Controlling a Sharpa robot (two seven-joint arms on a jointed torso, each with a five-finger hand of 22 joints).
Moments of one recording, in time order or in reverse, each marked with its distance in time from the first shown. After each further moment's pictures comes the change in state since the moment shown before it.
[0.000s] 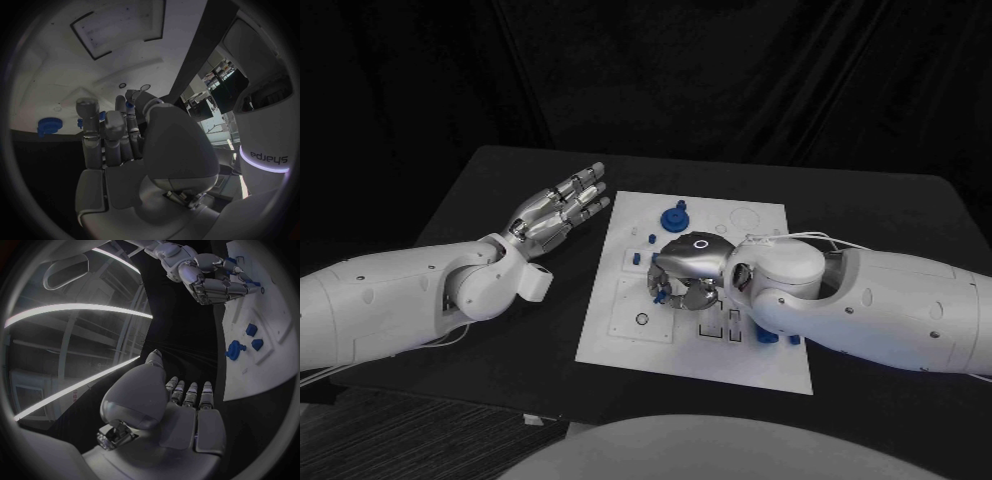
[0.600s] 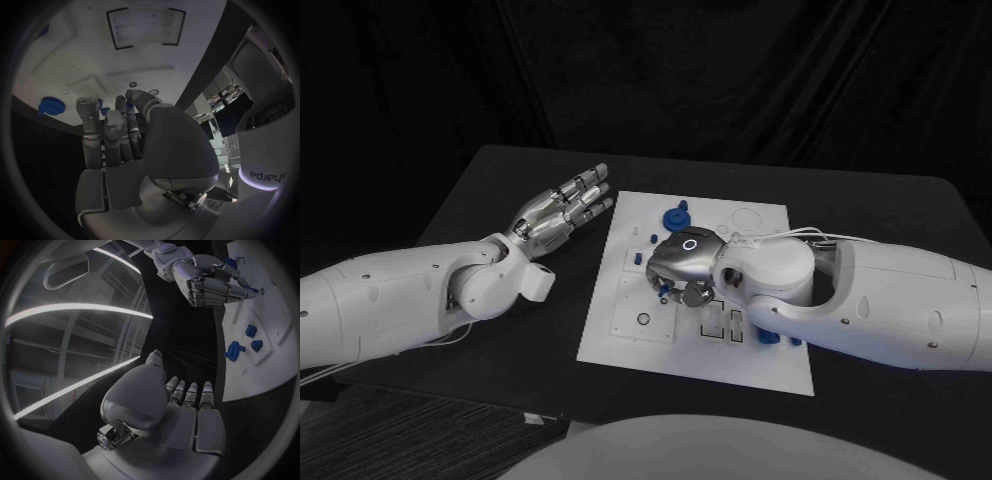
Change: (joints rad) left arm -0.003 0.005 0.000 -0.007 0.000 0.009 0.000; left_hand 0.004 0.004 0.000 0.000 0.000 0.005 0.005 0.000 0.000 0.005 0.016 0.000 0.000 0.000 0.000 0.000 0.000 0.000 0.010 0.010 0.000 0.000; right arm 0.030 0.029 0.000 0.036 -0.218 0.108 -0.086; right_hand 0.000 0.000 0.000 0.000 0.000 0.000 0.000 -0.006 0.000 0.000 0.000 0.000 0.000 -0.010 0.003 0.000 -0.008 0.000 0.000 0.000 -0.012 0.000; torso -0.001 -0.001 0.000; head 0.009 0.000
